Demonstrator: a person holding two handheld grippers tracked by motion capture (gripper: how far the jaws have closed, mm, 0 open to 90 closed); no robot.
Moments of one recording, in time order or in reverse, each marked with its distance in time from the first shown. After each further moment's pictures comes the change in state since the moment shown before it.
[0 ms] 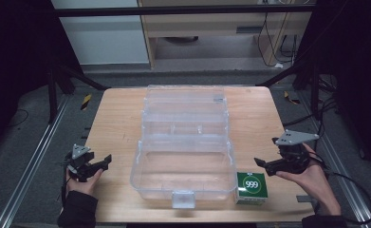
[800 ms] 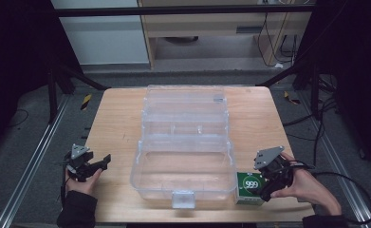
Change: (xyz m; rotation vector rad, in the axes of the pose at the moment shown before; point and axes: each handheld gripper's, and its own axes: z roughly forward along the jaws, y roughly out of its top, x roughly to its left) left arm 0.003 0.000 0.000 -0.003 0.005 0.001; right arm 0.040 -0.002 0.021 0.261 0.265 -0.295
